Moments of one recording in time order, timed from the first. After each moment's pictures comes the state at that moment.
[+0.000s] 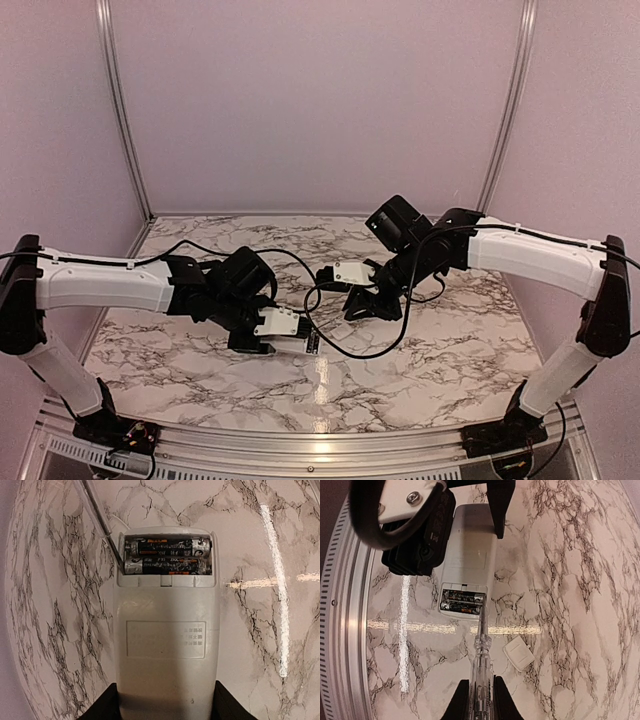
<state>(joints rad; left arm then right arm) -0.98 1.59 1.06 -0.50 0.00 0.77 0.87 1.57 1.33 -0.80 -0.35 -0.66</state>
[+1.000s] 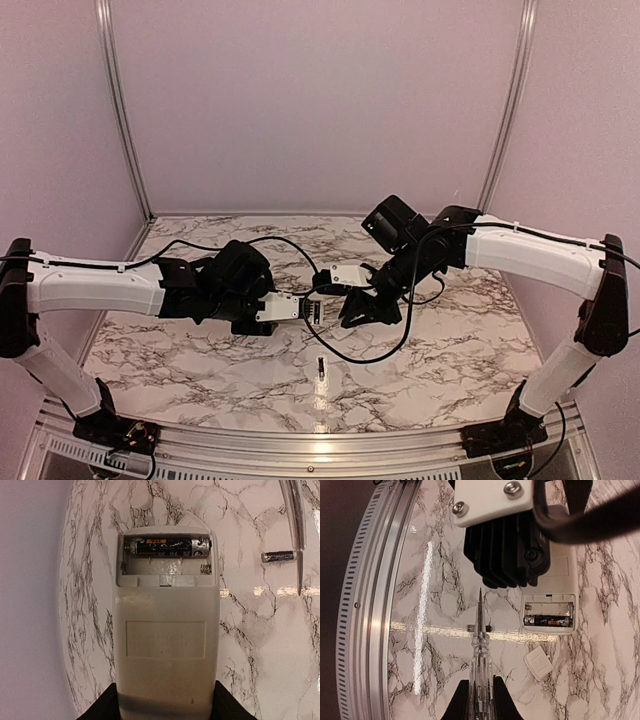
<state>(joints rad) -0.99 1.54 1.01 -0.32 -0.20 0.81 0.88 1.59 1.36 -0.86 -0.43 -0.66</state>
